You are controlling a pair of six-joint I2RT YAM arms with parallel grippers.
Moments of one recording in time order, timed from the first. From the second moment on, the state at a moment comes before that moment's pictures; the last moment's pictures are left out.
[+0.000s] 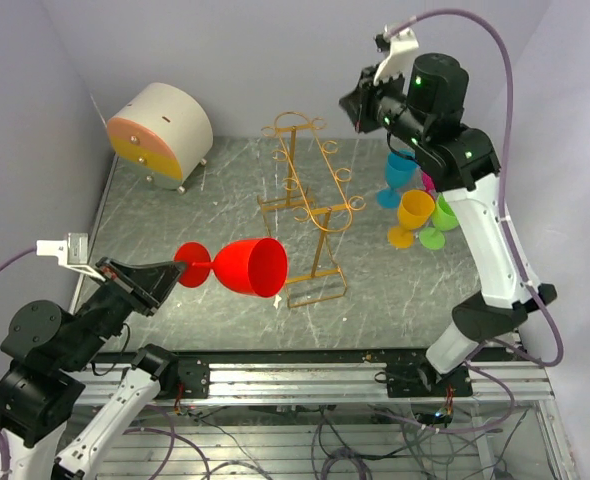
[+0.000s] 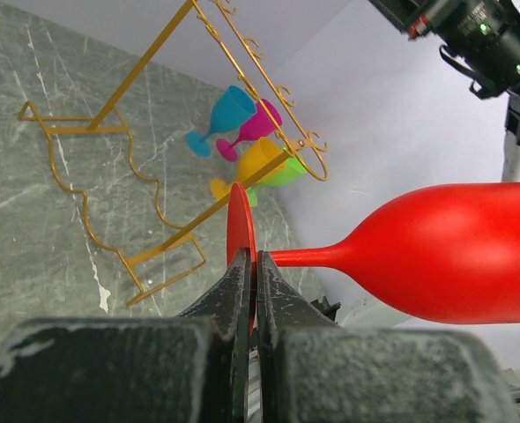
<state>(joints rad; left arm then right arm) -0.45 0.31 1.11 -0.76 0.10 -0.79 0.57 1.67 2.29 -0.69 0.07 0.02</state>
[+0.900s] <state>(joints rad) -0.45 0.79 1.32 -0.56 0.24 -0.70 0.58 1.37 1.98 -0.90 -0.61 0.19</state>
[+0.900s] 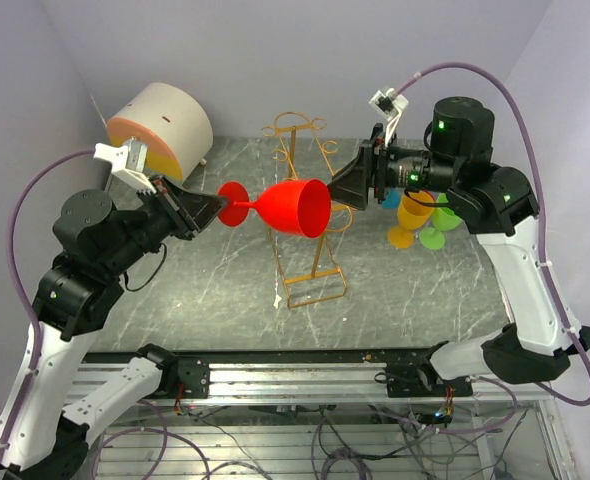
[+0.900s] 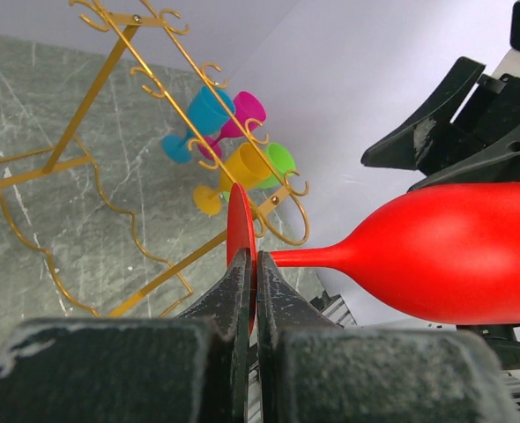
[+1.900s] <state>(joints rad) -0.45 0.89 1.37 -0.55 0.25 -0.68 0.58 1.29 2.00 -0.87 -0.57 0.19</state>
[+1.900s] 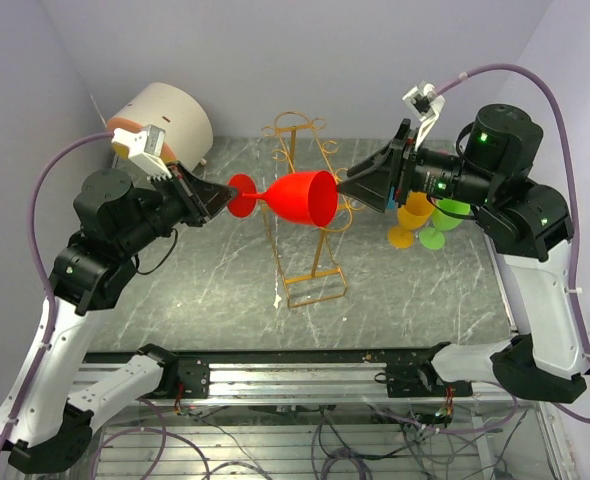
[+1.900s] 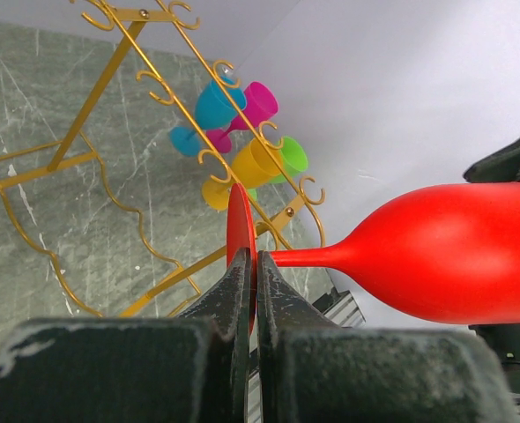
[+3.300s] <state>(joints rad) -0.45 0.85 1.31 -0.55 0.12 -0.63 0.59 1.27 1.98 -0.74 -0.16 0.21</state>
